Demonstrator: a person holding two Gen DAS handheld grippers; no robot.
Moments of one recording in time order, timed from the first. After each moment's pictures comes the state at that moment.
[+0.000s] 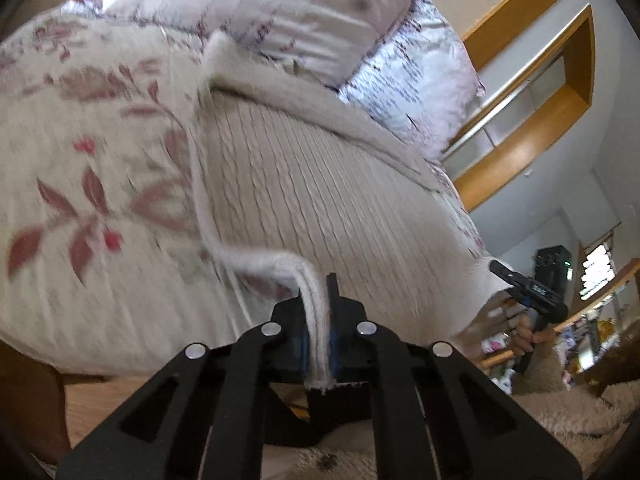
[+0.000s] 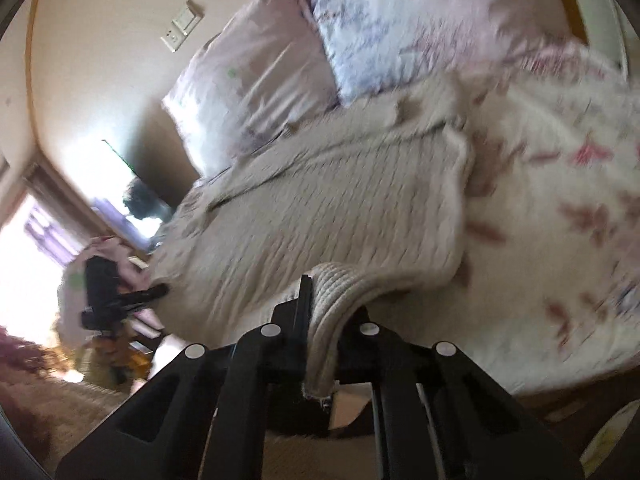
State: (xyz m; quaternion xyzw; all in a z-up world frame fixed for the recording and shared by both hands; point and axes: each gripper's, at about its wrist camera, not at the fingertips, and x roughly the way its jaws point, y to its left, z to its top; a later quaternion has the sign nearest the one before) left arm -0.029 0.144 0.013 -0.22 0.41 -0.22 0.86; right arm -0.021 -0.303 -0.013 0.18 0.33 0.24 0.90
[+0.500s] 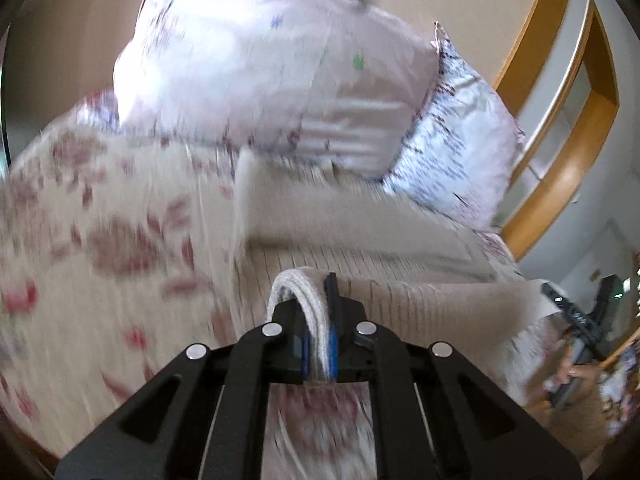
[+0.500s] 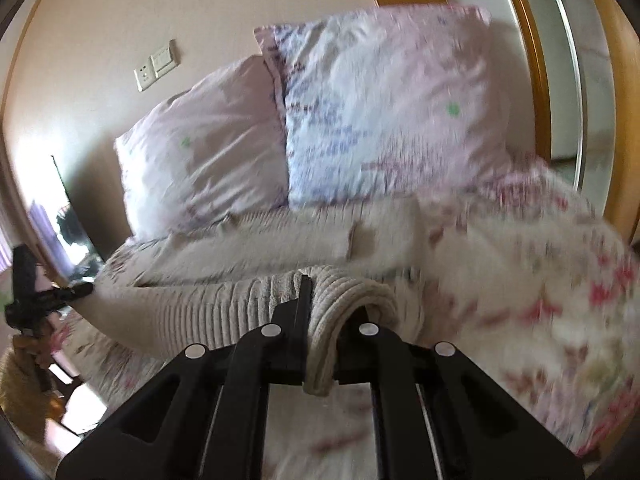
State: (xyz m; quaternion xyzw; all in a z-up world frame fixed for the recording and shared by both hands) left arm 0.051 0.156 0.080 -0.15 0.33 -0.12 0.92; right arm 0.037 -0.292 0.038 0.10 0.20 0.11 0.97
